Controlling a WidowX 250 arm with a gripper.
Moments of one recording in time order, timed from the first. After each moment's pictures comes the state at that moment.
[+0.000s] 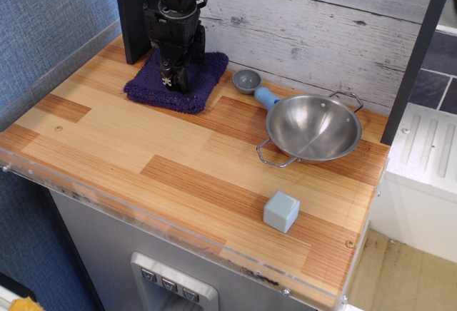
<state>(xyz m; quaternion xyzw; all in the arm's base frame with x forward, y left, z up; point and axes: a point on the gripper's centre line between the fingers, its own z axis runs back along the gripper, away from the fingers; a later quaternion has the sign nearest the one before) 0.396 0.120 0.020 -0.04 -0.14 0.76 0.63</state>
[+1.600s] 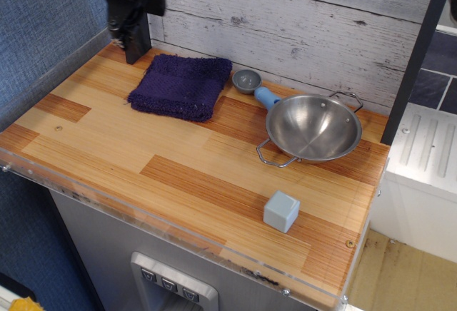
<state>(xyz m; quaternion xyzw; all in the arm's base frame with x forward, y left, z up) 0.347 0.133 0.112 -0.07 -0.23 0.75 0.62</state>
